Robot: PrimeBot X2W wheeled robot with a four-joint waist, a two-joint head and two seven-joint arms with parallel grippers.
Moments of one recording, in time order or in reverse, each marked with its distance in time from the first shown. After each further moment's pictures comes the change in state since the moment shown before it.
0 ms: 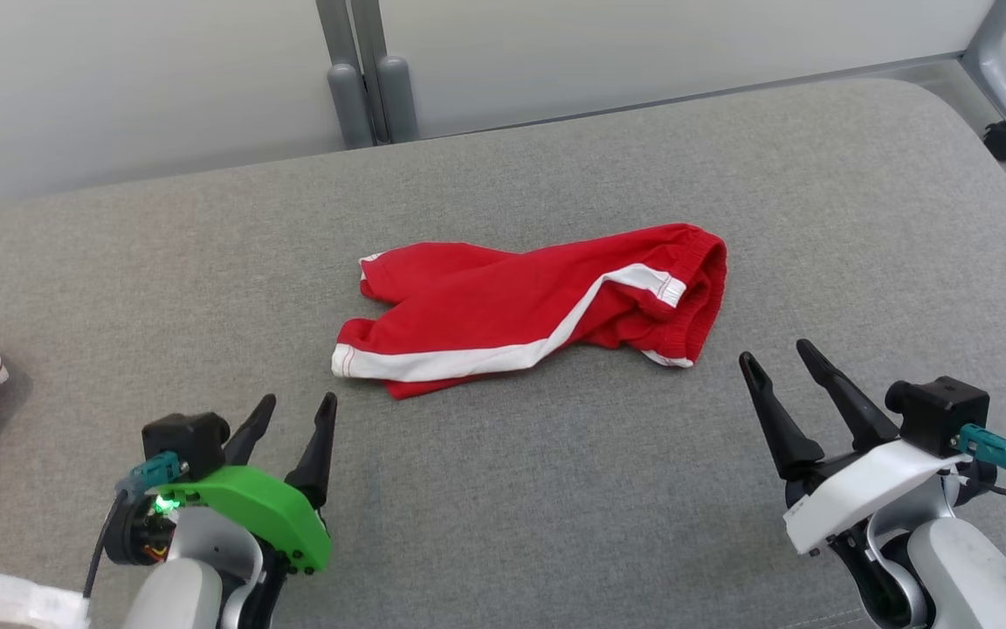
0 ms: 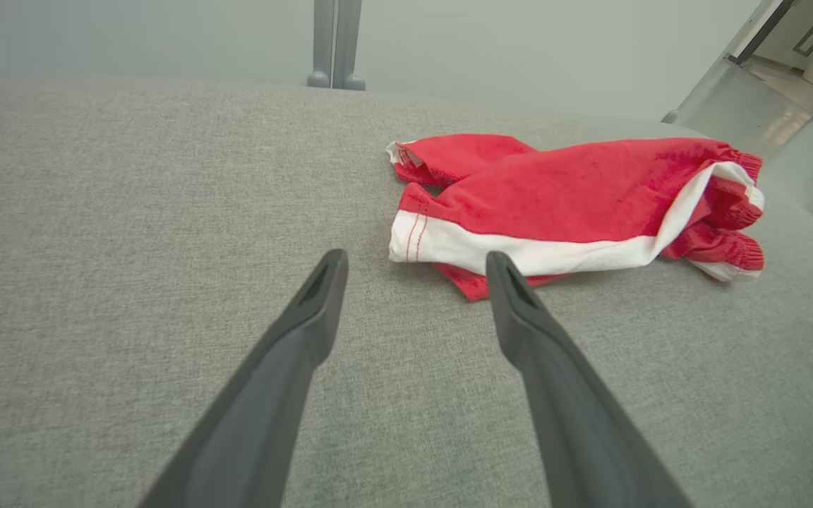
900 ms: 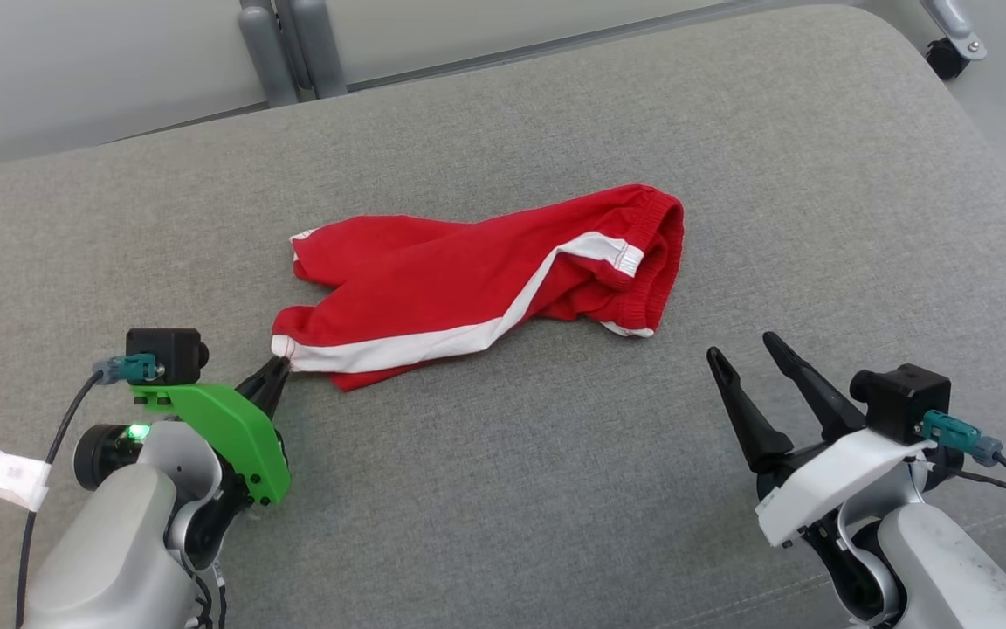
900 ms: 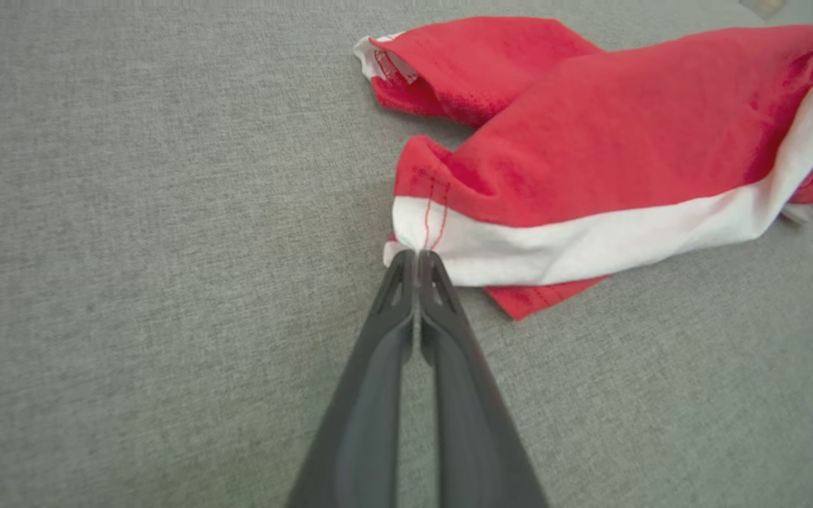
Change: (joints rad) left arm -0.321 0.203 -0.320 0.302 -0.340 -0.006 0.099; right arm -0.056 0.016 0.061 0.042 0.001 0.000 -0.002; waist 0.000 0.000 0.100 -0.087
